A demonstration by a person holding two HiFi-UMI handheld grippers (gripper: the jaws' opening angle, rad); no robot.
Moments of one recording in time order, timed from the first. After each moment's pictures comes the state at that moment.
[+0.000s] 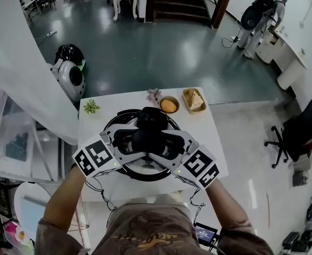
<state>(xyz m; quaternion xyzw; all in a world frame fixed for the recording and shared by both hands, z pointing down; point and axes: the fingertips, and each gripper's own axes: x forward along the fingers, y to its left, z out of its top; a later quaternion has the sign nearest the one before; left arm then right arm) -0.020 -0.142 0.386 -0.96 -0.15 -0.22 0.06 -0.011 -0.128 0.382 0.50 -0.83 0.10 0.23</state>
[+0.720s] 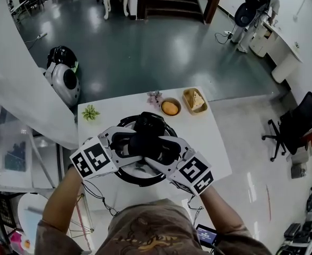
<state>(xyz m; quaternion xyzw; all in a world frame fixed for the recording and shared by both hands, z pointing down) -0.032 -0.177 0.400 -0.94 -0.21 -0.24 0.09 -0.026 -0.163 0.399 0.55 -0.80 0.15 0.19</state>
